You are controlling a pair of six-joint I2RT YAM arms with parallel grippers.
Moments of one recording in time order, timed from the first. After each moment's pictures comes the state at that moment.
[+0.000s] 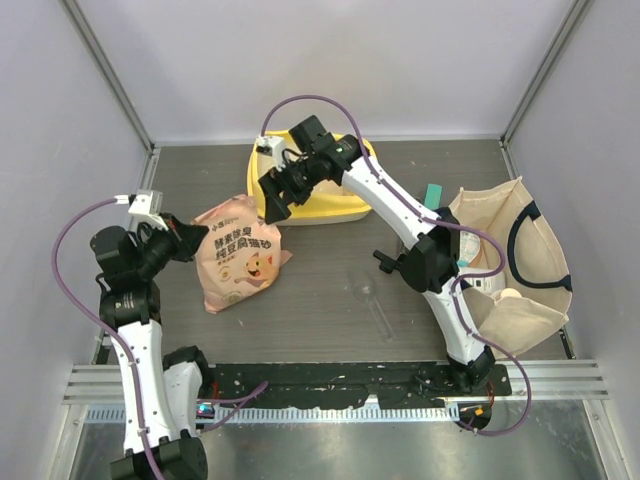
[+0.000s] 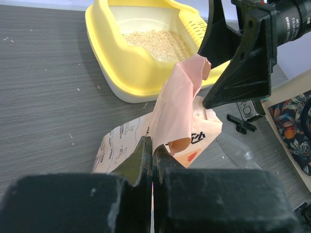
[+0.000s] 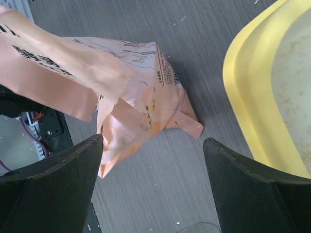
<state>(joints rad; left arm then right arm) 0.33 0.68 0.78 -0.34 0.77 -0.18 0.71 2.28 2.43 -1.00 -0.59 -0.10</state>
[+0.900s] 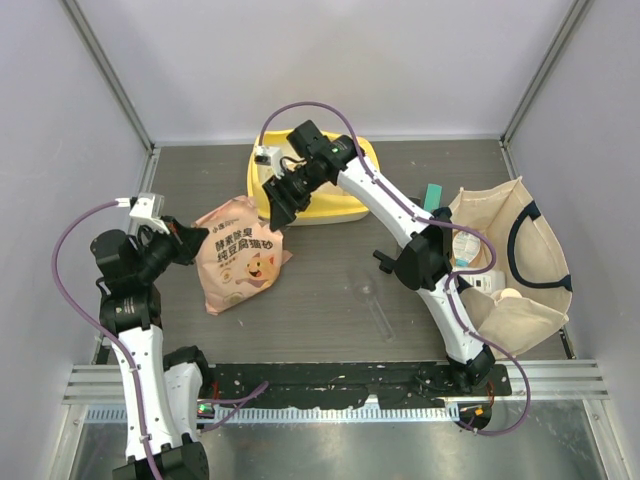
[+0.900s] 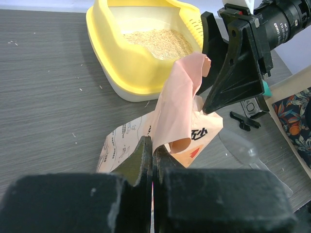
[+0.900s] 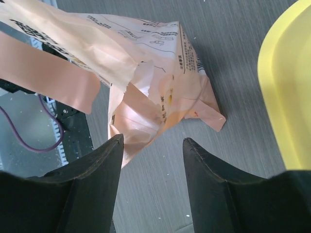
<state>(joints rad) 0.33 0.64 0.78 -0.37 0.76 -0.15 0.72 2.34 2.50 -1.13 -0.69 -0.16</state>
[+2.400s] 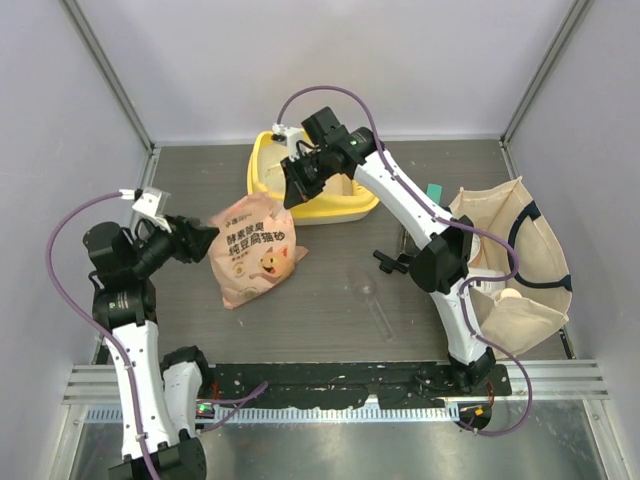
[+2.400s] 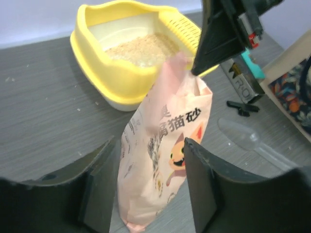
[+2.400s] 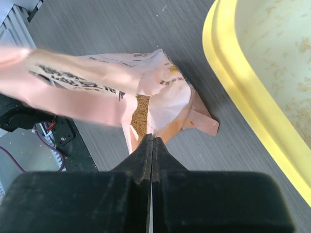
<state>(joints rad) 0.32 0.67 0.84 -0.41 0.85 -0.01 0.68 2.22 2.41 -1.05 -0.52 0.03</state>
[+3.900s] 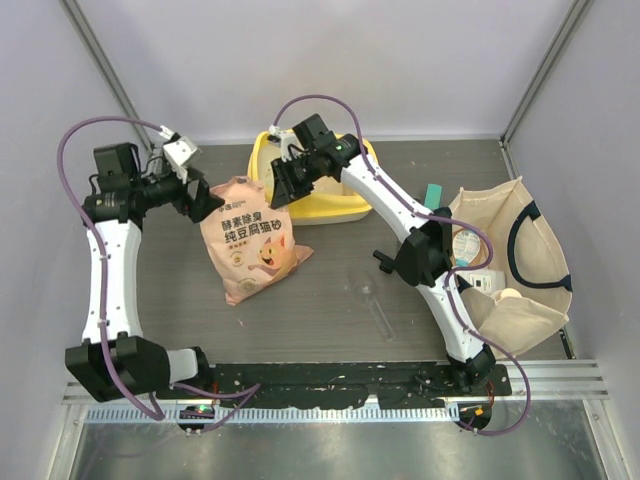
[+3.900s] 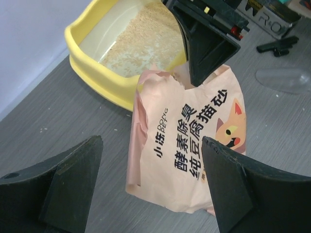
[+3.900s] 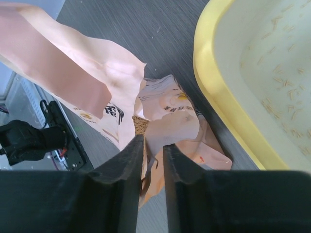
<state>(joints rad) 0.21 1.25 1.38 -0.76 0.92 0.64 0.68 2.37 2.49 -0.95 -0.55 0.19</state>
